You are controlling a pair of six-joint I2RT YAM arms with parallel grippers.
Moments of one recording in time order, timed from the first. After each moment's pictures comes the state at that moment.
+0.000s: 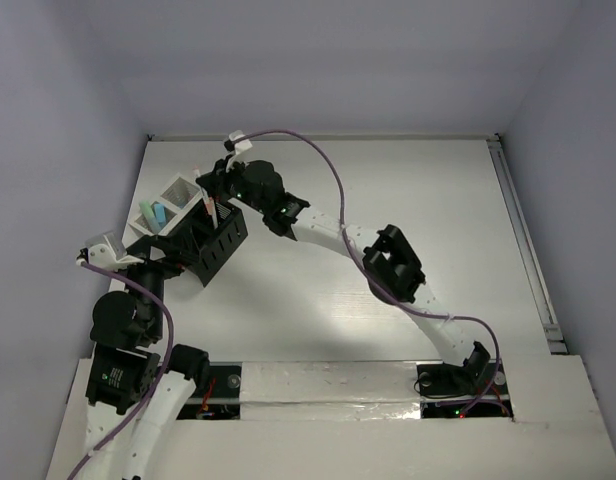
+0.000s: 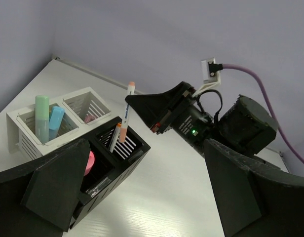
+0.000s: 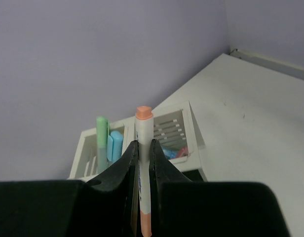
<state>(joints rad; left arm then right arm) -0.29 0.26 0.76 -0.38 -0.38 -0.41 0.93 2.46 2.21 0.36 -0.02 0.36</state>
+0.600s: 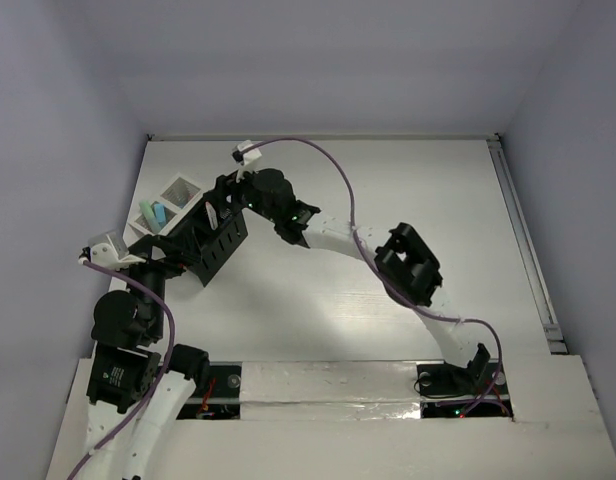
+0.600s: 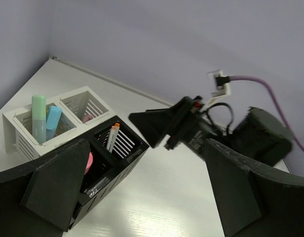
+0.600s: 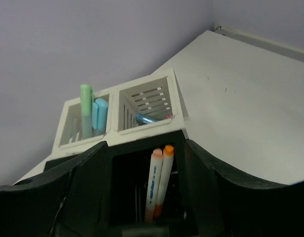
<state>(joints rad) -0.29 0.26 0.75 -0.37 -0.37 -0.41 0.94 2.38 2.00 0.39 0.00 0.31</state>
